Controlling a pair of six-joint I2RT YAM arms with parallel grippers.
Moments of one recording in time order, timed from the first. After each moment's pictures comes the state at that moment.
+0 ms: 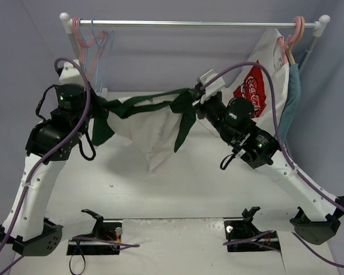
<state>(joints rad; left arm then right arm) -0.41 1.20 1.79 -0.88 -0.43 -0.37 0.82 1.22 1.48 -0.16 0.26 -0.29</state>
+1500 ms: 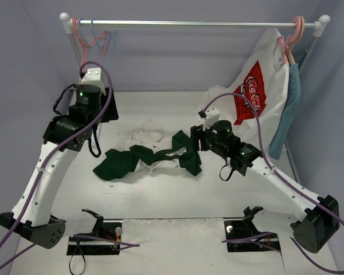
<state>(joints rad) -0.40 1.22 1.60 -0.90 -0.34 -0.31 0.64 1.15 0.91 -0.23 0.07 0.15</state>
